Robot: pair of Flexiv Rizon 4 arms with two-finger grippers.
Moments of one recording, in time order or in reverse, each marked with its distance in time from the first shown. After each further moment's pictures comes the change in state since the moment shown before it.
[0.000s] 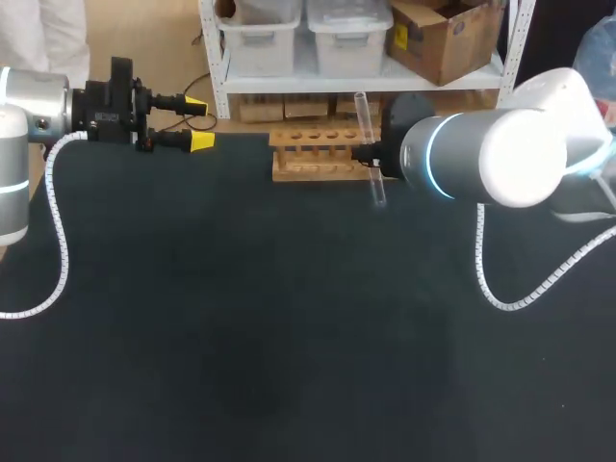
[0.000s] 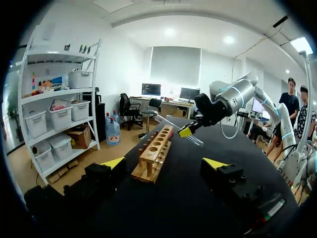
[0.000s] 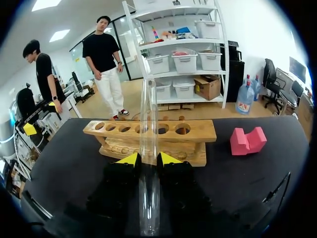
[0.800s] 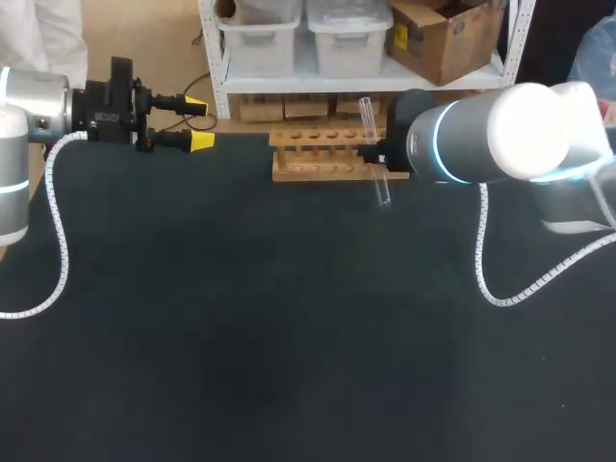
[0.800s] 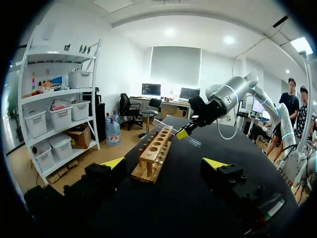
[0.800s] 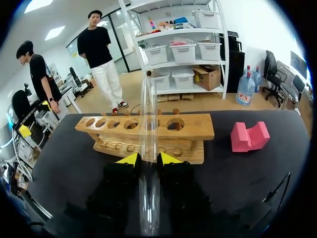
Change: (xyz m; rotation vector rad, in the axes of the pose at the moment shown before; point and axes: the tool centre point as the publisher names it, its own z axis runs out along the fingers) left arm 0.000 0.000 0.000 0.000 0.000 0.000; right arm 0.005 -0.013 0.011 -0.005 0.087 0.030
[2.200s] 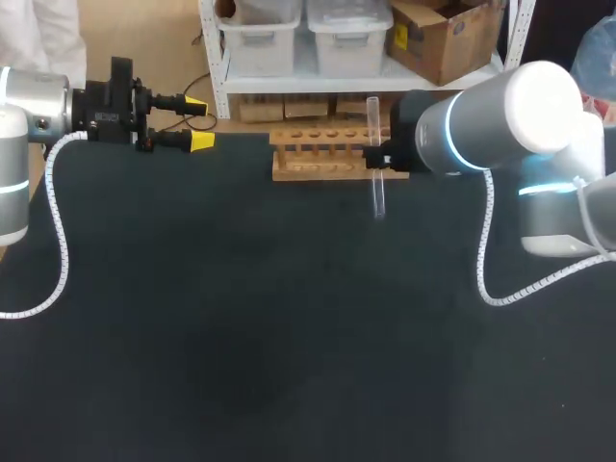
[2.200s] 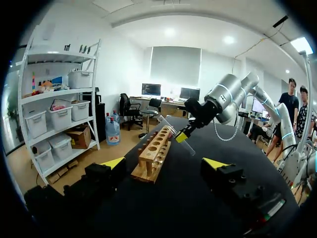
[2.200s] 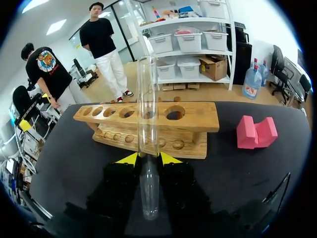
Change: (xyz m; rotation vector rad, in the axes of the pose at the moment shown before) left arm 0.000 0.000 0.000 0.000 0.000 0.000; right arm 0.011 -0.006 0.007 -0.055 0.103 -0.007
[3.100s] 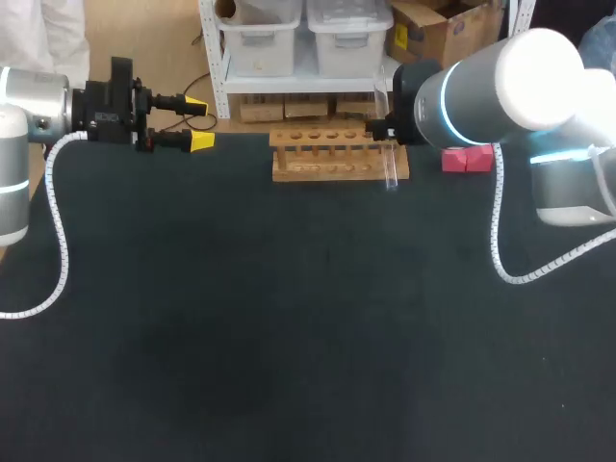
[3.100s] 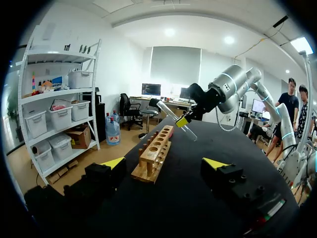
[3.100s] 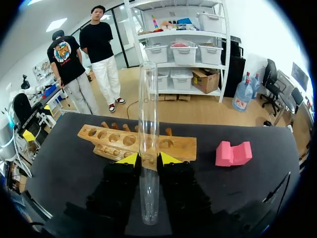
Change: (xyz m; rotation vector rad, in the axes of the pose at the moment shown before) left arm 0.000 0.000 0.000 0.000 0.000 0.000; right arm -0.041 0.001 -0.039 0.106 -0.069 -0.056
